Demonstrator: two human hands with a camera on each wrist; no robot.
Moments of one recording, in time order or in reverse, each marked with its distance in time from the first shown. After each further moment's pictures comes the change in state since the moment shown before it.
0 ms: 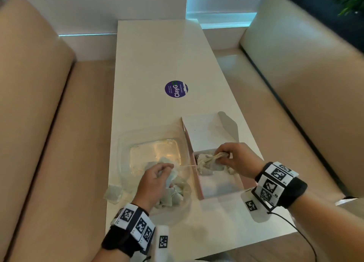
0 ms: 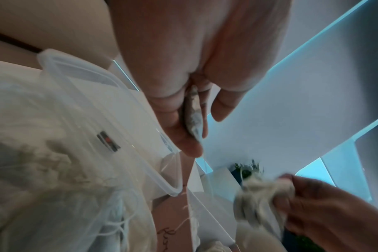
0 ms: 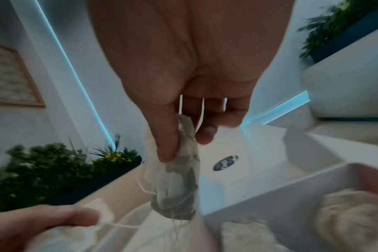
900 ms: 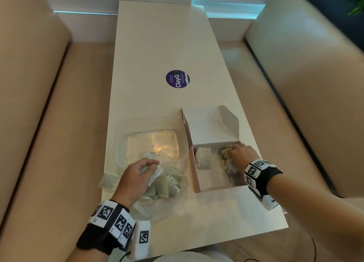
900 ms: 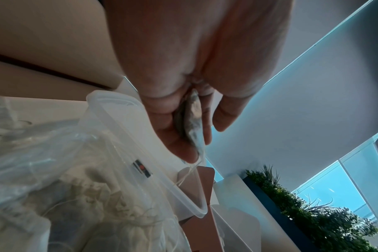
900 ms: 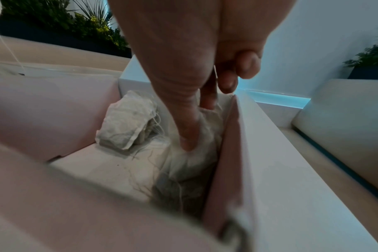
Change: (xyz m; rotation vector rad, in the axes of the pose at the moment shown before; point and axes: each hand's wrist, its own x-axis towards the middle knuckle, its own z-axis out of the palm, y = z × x) left_hand -0.002 -0.018 -0.034 0.148 0.044 0.030; right_hand 0.030 0.083 0.035 -0.901 -0.227 0.126
